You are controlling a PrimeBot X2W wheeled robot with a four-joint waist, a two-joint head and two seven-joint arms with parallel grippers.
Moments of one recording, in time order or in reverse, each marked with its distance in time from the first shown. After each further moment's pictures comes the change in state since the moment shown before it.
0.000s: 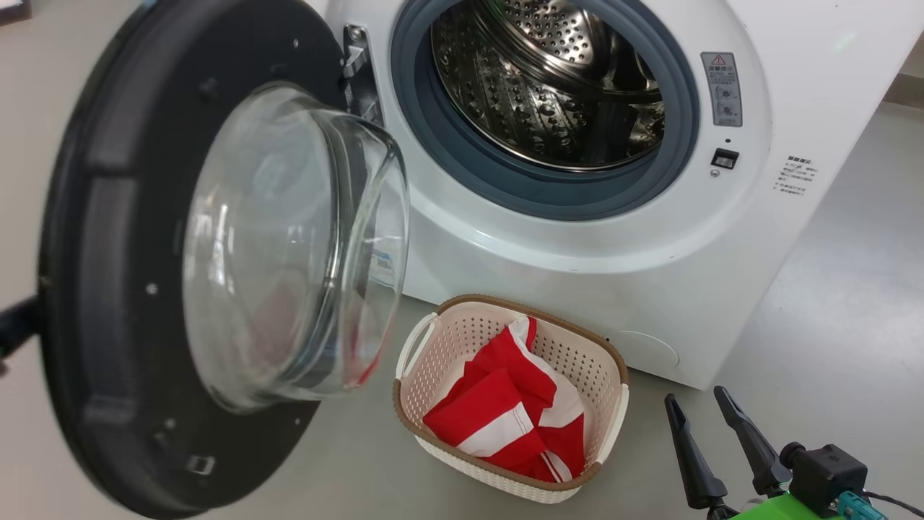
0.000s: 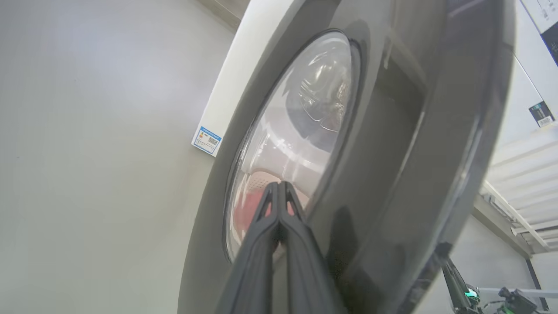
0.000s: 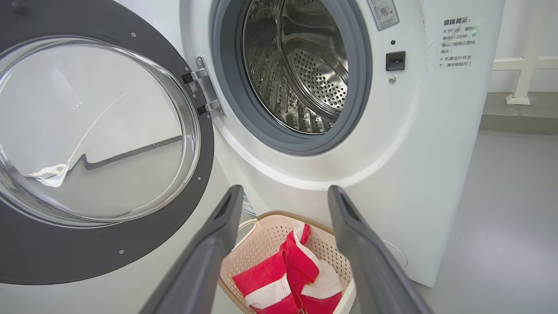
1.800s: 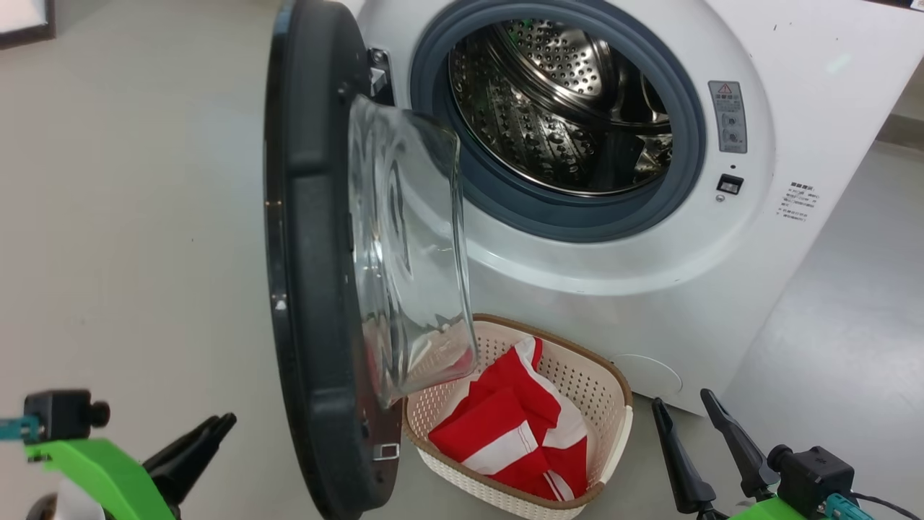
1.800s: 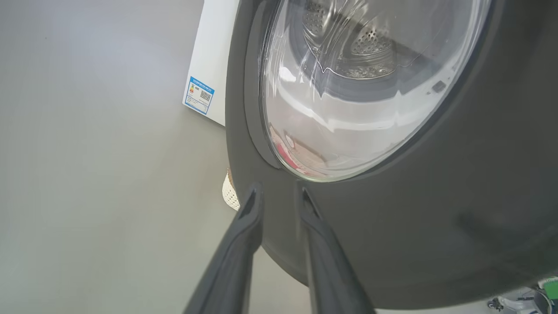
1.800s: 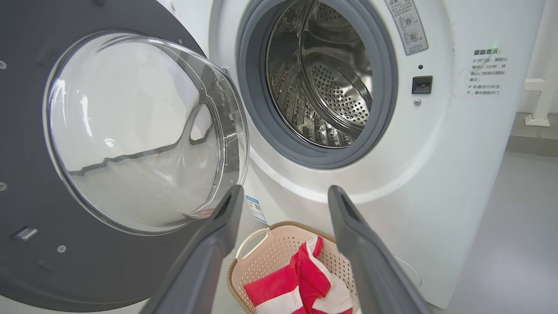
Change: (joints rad) left arm 0.292 -0.030 -0.366 -0.100 0.085 -0.001 -0.536; right arm 0.001 0.002 0.028 -0.004 0.000 0.000 0.000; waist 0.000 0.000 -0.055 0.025
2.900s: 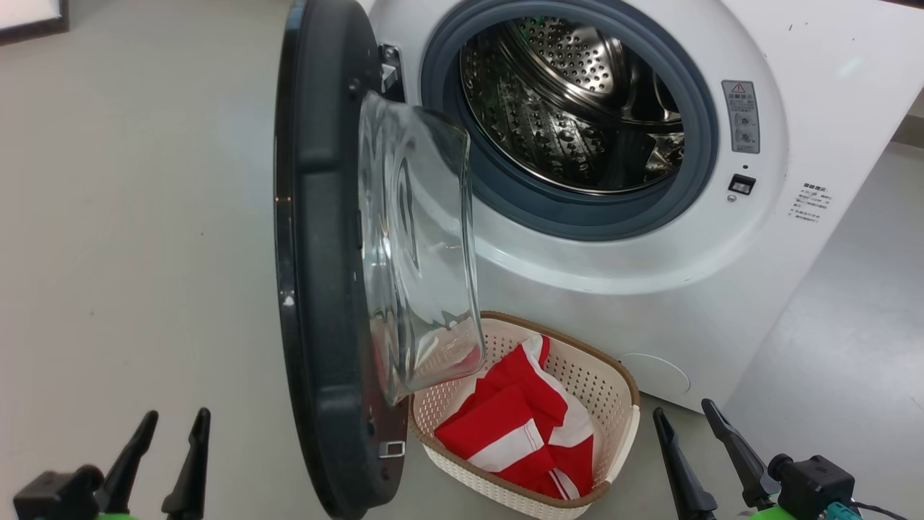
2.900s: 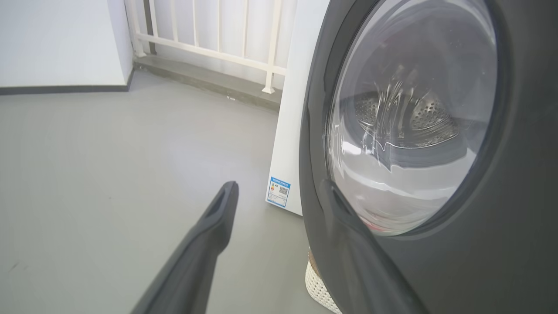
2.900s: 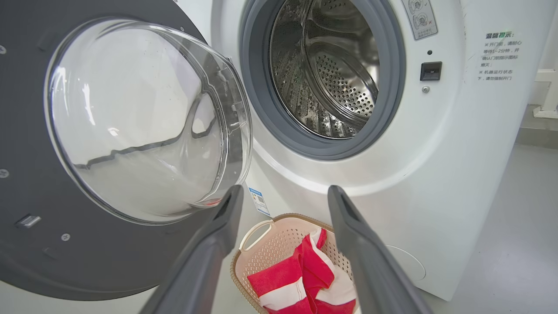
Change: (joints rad) left arm 0.137 -0.232 0.183 0.105 0.583 0.047 -0.510; right arm 0.020 -0.003 0.001 0.000 0.000 0.000 0.000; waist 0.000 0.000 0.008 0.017
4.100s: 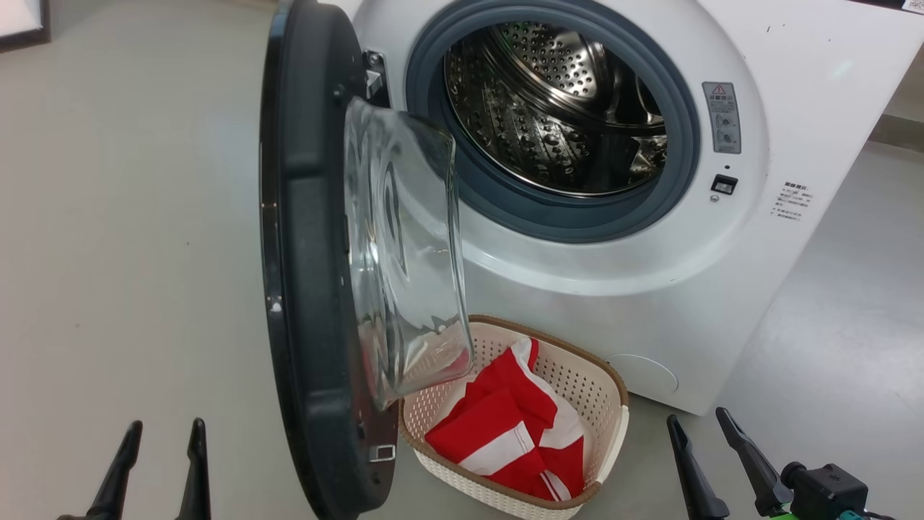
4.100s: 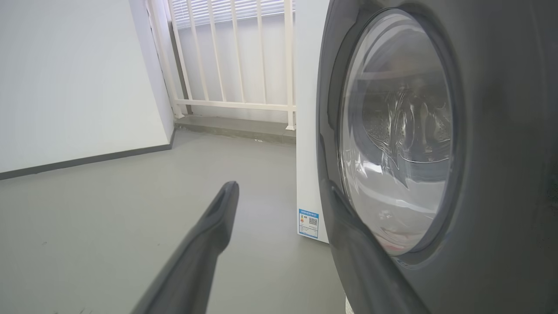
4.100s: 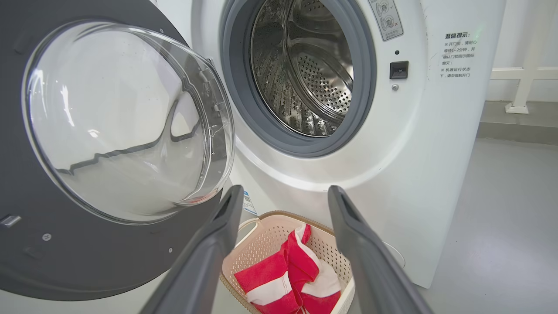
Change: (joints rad) left arm 0.155 -0.308 0.345 -0.213 0.537 -0.047 0.000; right arm 0.023 0.000 -0.032 0.000 0.000 0.000 0.000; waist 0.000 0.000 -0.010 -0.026
